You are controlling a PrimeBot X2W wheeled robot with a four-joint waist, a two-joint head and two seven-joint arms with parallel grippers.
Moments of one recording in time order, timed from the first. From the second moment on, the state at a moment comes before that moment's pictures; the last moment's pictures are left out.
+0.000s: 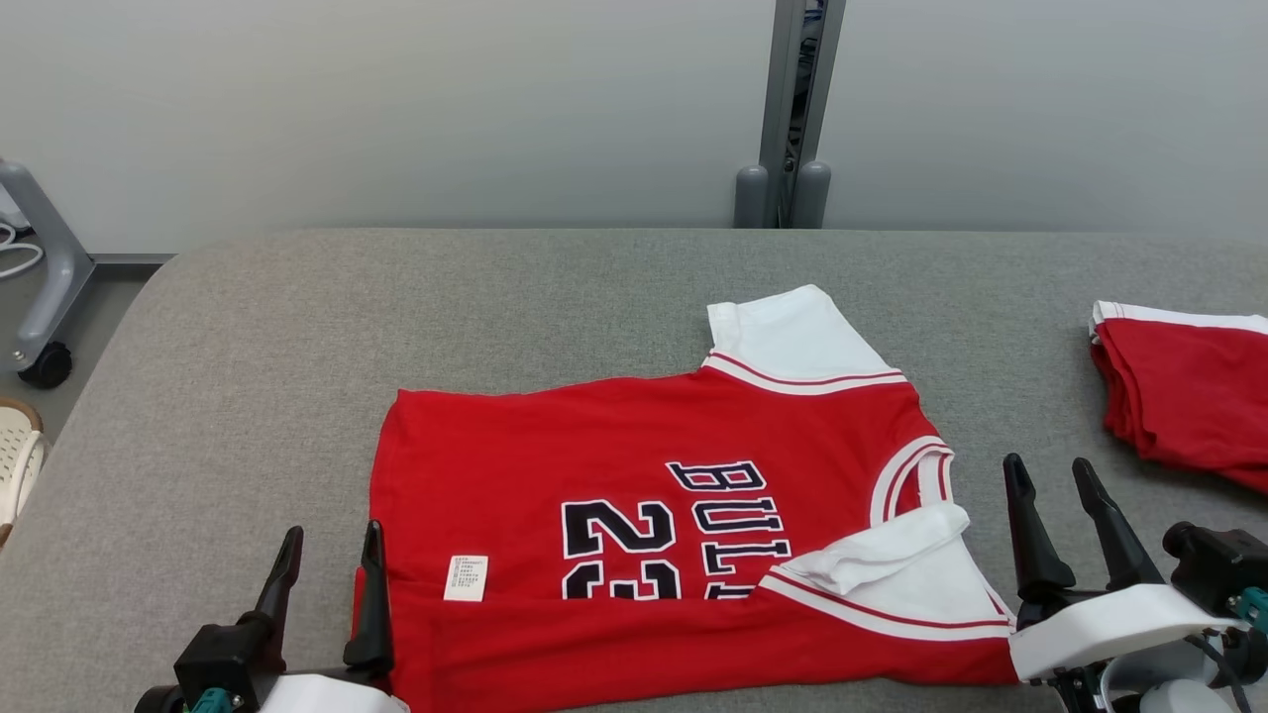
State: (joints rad) left arm 0.04 0.05 -0.04 0.21 -0.23 -0.01 -0.26; right arm -0.10 -0.13 0.10 0.29 0.48 0.13 -0.23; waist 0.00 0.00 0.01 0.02
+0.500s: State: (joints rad) left arm -0.09 0.05 -0.03 0.37 -0.20 -0.04 -0.26; right arm -0.24 -0.15 0.09 0.33 0.48 0.13 -0.11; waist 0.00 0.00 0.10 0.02
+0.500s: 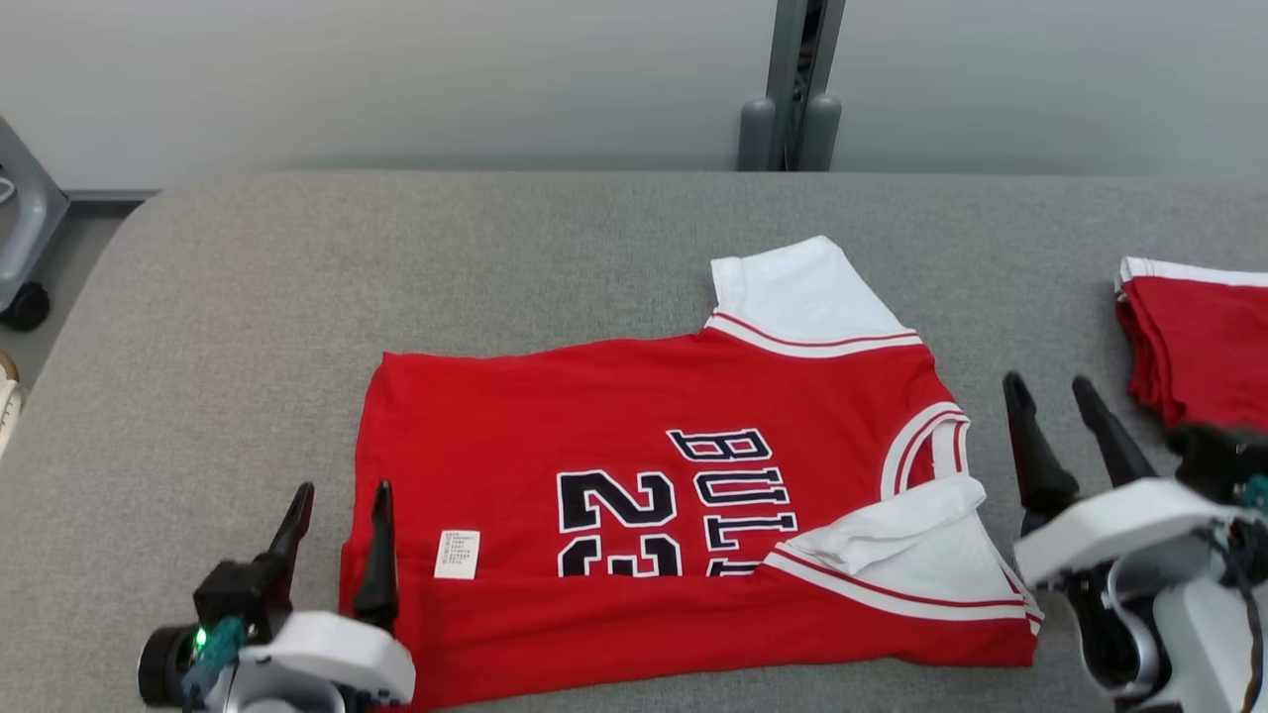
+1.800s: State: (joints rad) left arm -0.85 0.45 -0.45 0.67 -0.92 -0.13 0.60; right arm -0.95 -0.20 0.32 0.76 0.70 0.13 0.01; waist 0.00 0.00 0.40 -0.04
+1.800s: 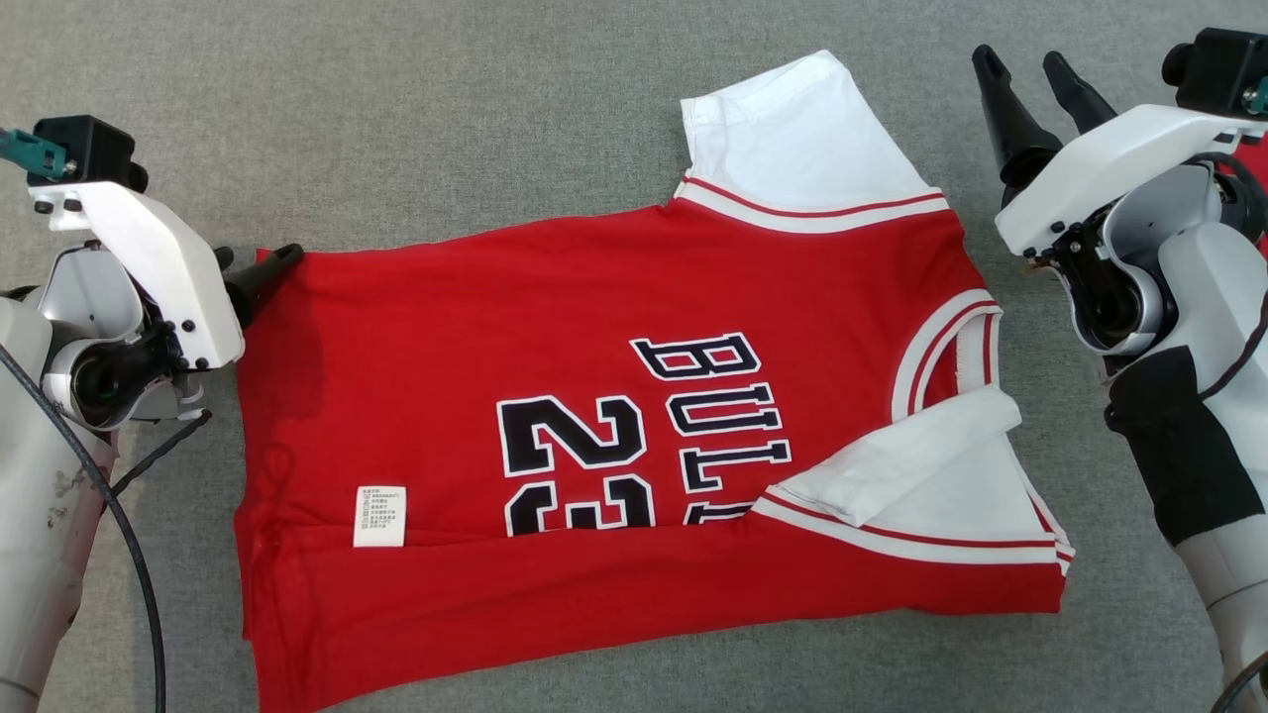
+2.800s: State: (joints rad) left arm -0.95 0.37 -0.57 0.75 -1.02 -0.13 0.53; right arm -1.15 -0.26 0.57 1.02 0.79 0.13 0.03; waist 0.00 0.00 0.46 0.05
